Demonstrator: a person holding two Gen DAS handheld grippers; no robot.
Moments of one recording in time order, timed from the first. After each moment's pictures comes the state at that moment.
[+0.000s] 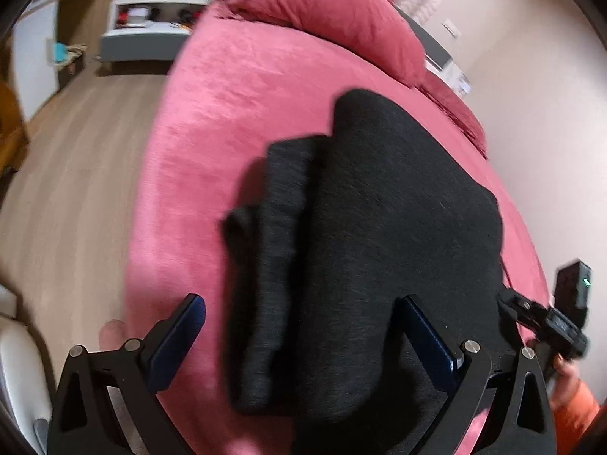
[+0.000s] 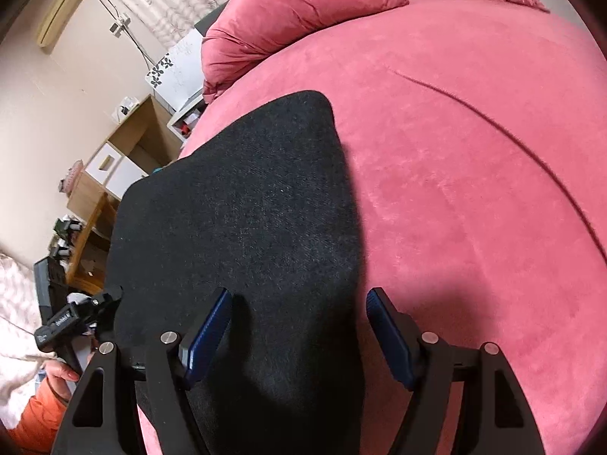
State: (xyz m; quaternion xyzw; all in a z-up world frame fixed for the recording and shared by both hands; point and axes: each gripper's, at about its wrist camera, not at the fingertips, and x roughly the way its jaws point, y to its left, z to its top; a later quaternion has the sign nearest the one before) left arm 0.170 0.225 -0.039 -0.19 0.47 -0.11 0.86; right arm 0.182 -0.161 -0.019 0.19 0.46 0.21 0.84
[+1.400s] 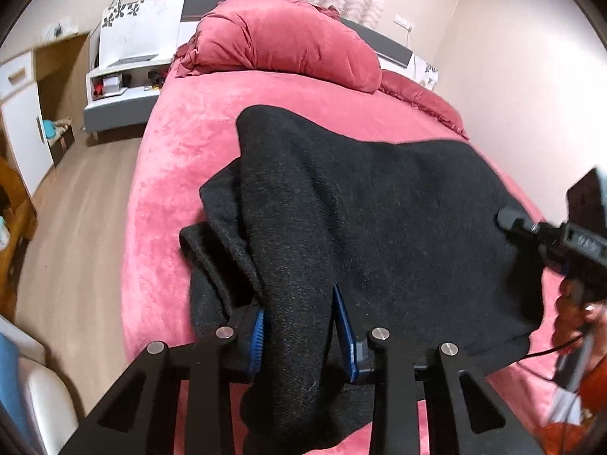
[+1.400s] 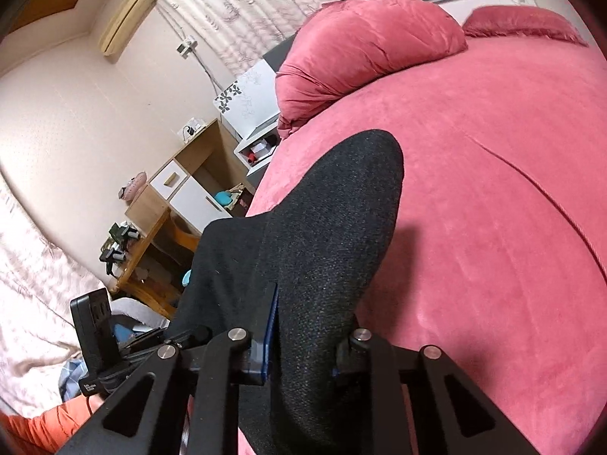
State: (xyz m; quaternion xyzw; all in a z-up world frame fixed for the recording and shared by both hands) left arm 0.106 0.162 0.003 -0.09 0.40 -0.10 0.91; right arm 0.157 -0.134 0.041 0.21 0.37 0.30 0.85
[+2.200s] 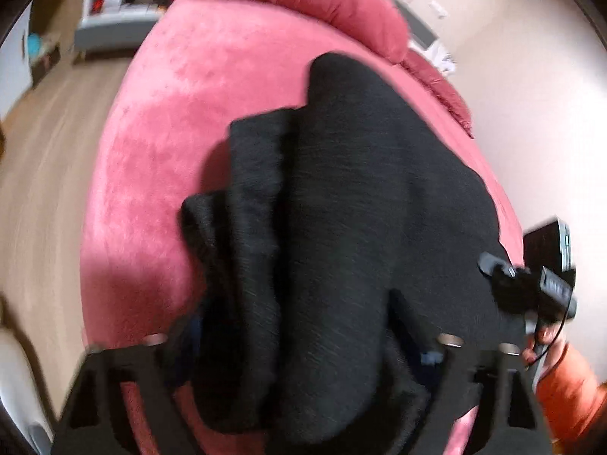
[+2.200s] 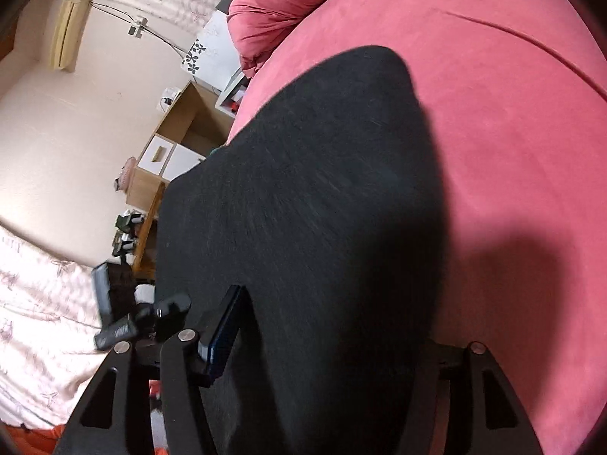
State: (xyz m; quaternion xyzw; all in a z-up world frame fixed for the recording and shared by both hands) left arm 0.171 0.204 -0.043 -0.18 0.48 -0.14 0.85; right arm 0.229 -0.135 -0.045 0.26 0.50 0.32 0.76
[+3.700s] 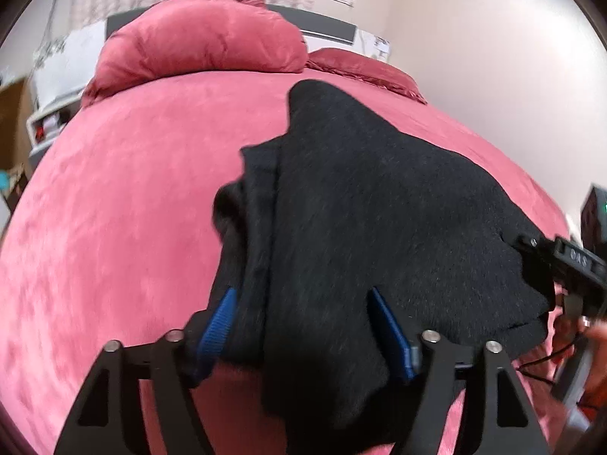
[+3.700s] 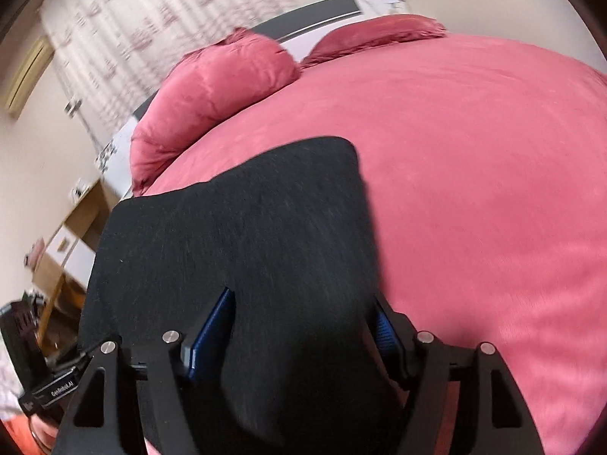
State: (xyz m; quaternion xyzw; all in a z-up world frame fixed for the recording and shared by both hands) left arm 0.166 -0.059 -0.030 -0.03 0.39 -0.16 0.91; right arm 0.159 -0.353 -0.020 0.23 0.36 0.06 0.90
